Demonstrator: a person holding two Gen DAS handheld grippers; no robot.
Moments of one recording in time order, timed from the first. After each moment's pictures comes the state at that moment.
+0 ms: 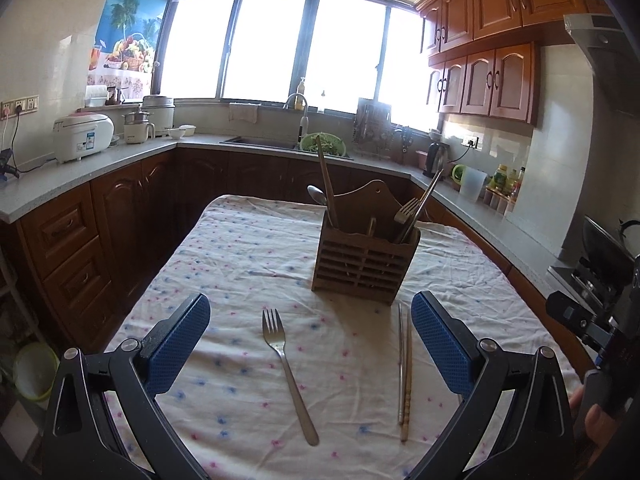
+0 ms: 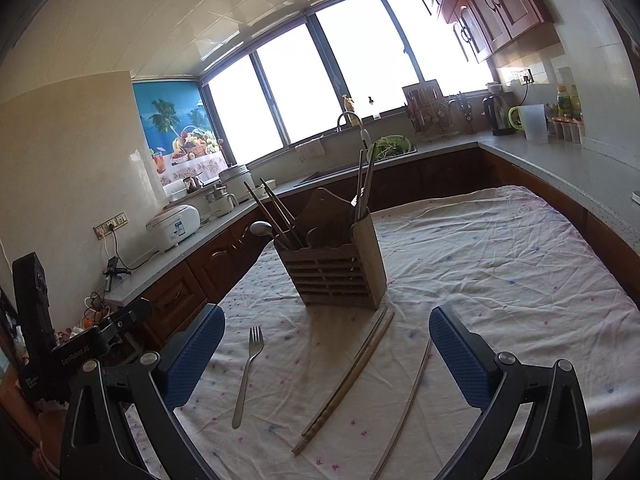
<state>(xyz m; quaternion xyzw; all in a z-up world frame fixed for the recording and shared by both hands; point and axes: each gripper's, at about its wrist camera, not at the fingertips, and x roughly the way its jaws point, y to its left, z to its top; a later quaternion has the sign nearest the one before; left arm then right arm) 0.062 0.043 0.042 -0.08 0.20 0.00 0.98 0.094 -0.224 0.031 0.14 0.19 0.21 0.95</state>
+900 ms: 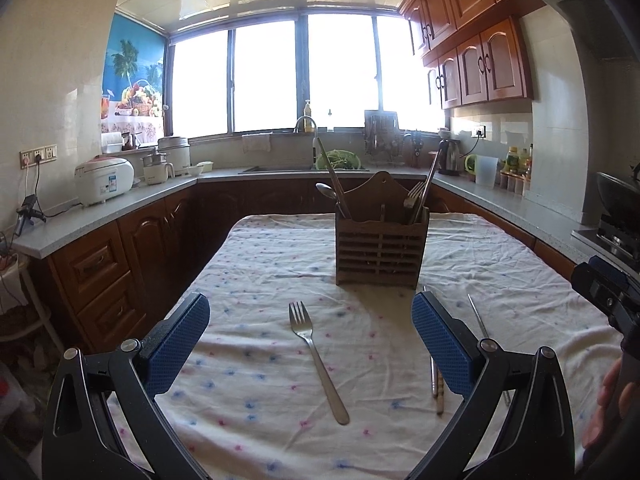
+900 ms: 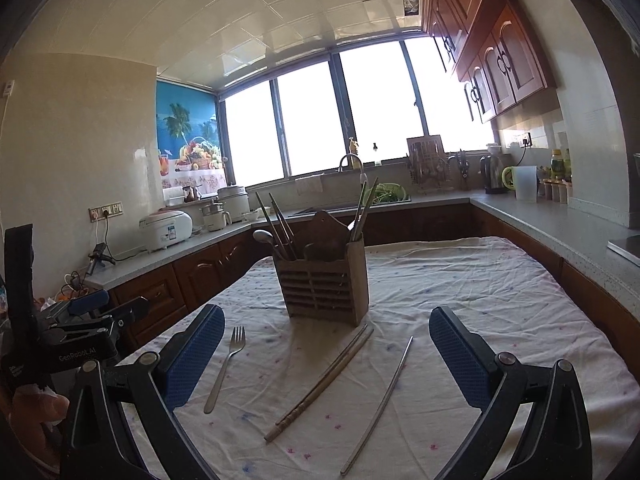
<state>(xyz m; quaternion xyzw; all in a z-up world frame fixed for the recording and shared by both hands) 0.026 0.017 0.009 0.01 0.16 0.05 0.99 0.043 -0.214 0.002 0.07 0.10 0.18 0.98</state>
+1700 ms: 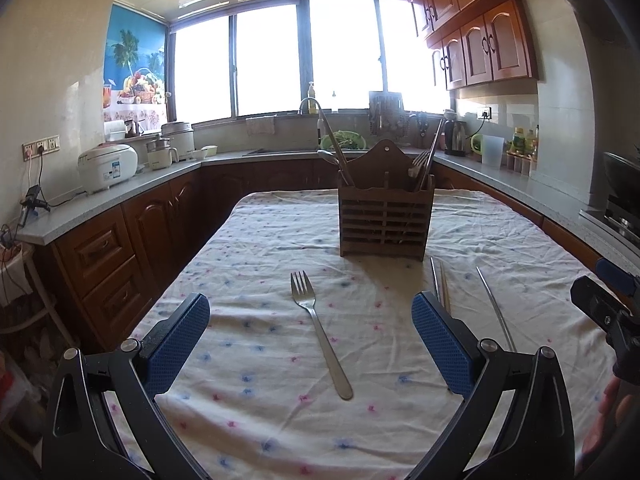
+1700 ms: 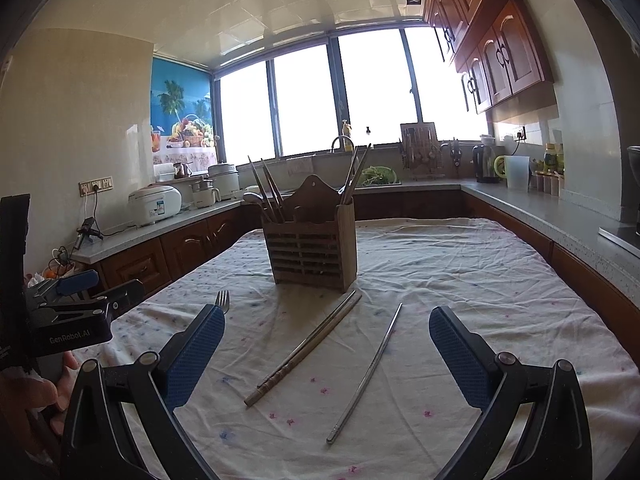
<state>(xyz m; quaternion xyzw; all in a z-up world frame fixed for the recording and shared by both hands) 0.028 0.013 -0.017 0.01 0.19 0.05 0.98 0.034 -0.209 -0.025 0.04 0.13 0.16 0.98</state>
